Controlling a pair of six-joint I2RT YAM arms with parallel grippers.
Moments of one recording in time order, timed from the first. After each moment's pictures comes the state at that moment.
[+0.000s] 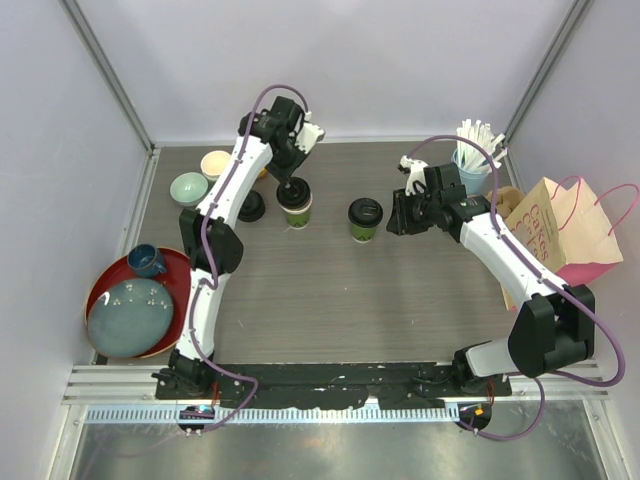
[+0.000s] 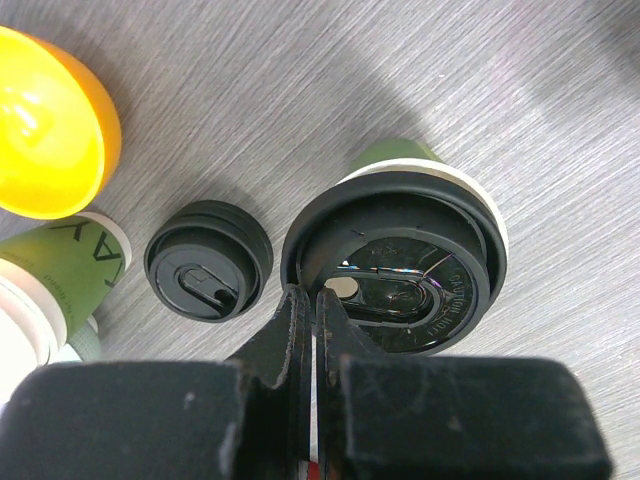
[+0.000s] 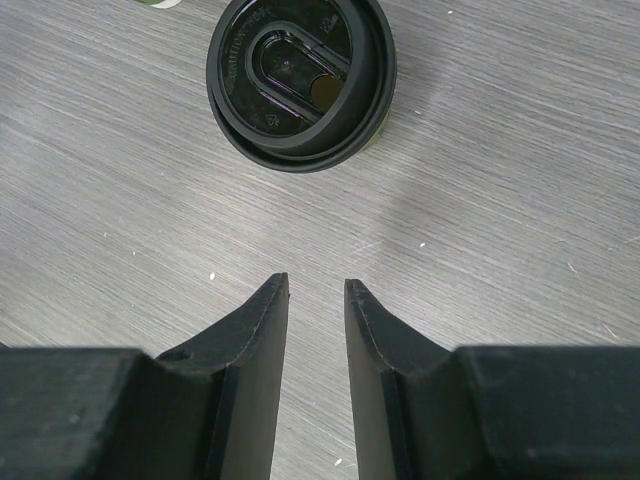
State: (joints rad) left arm -0.42 2.34 2.54 -1.29 0.02 0.34; right arm 0.28 1.39 1.12 -0.55 -0.29 0.08
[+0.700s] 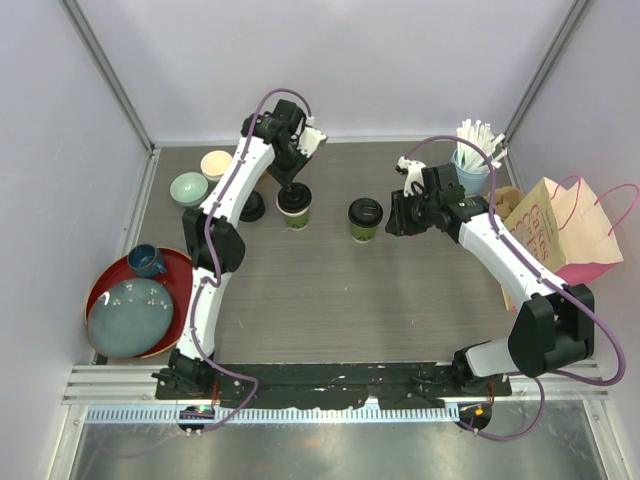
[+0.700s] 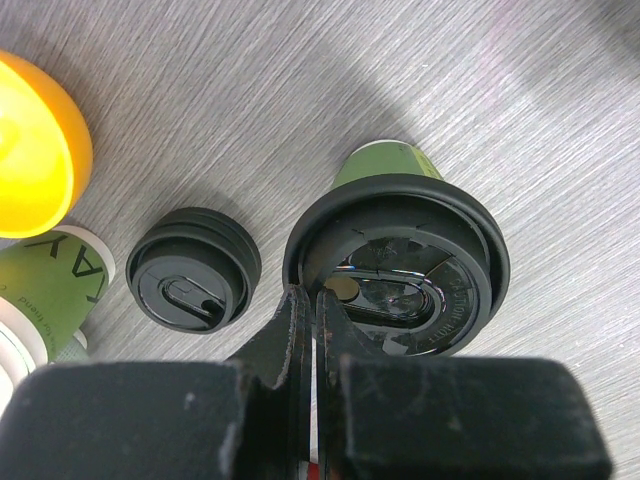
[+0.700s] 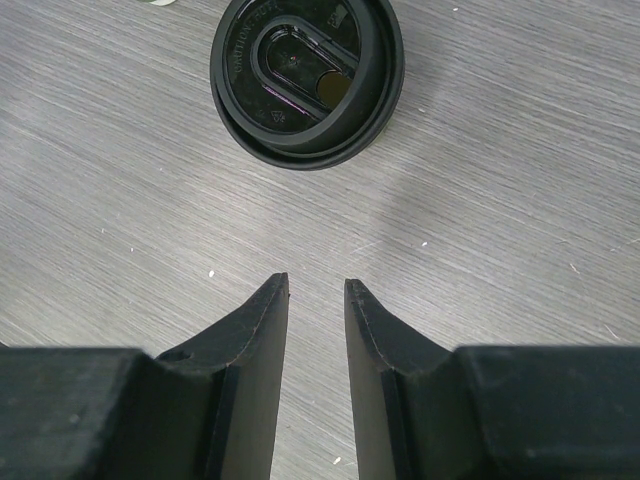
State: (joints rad) left arm -0.42 2.38 2.55 -1.31 0.05 0.37; right arm 0.29 1.39 1.12 -0.55 -0.28 0.07
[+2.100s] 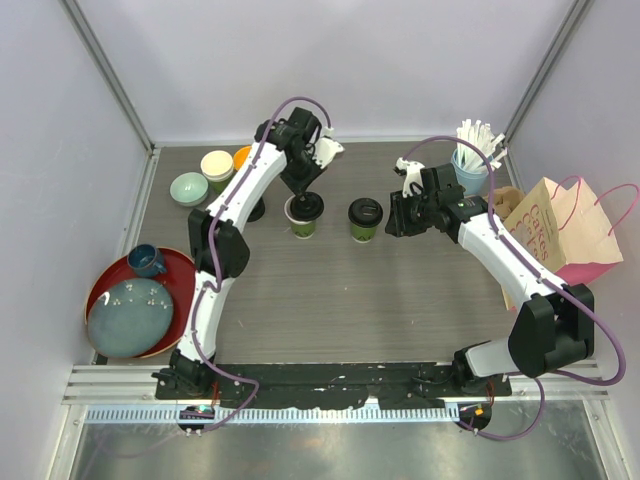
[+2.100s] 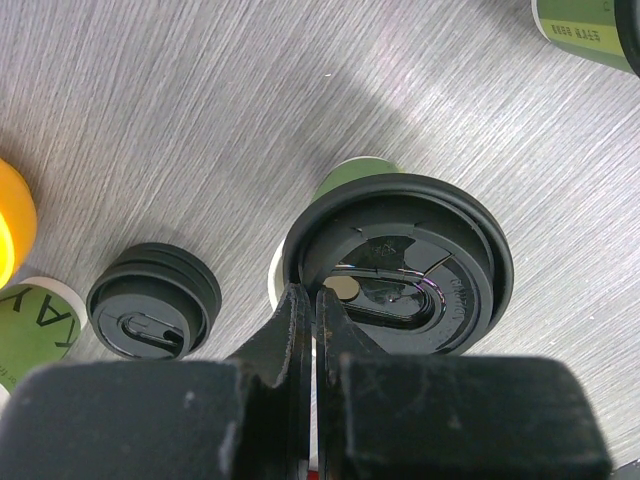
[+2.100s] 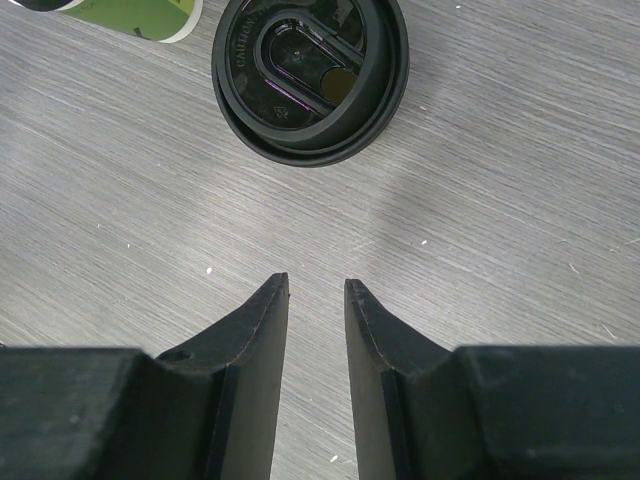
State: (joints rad) left arm -0.49 2.34 2.47 -1.30 0.10 0.43; right arm 0.30 1.39 1.12 -0.56 -0.27 0.06
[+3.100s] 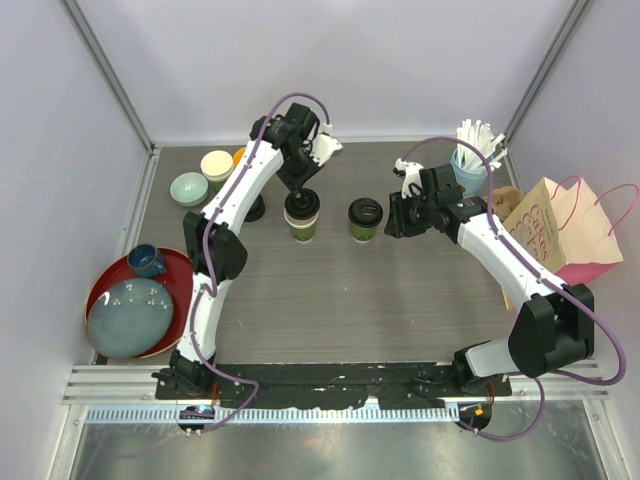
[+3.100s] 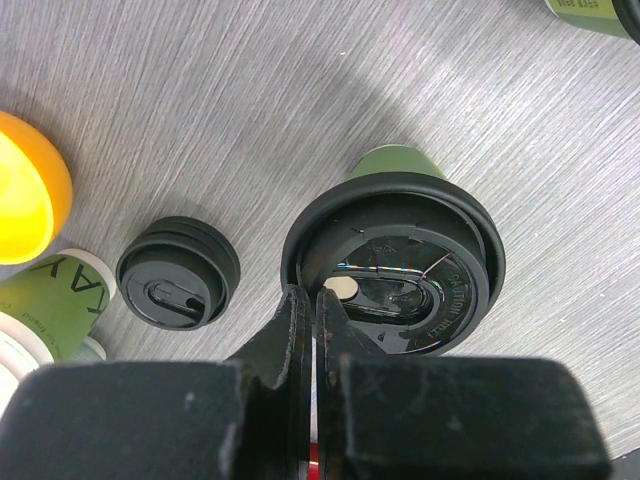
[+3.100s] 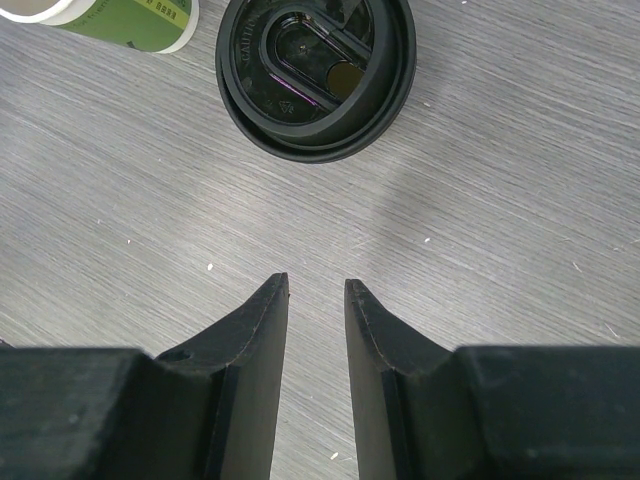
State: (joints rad) left arm -0.50 2.30 2.48 -1.34 0.06 0.46; right arm 0.31 1.39 1.12 -0.56 -0.27 0.06
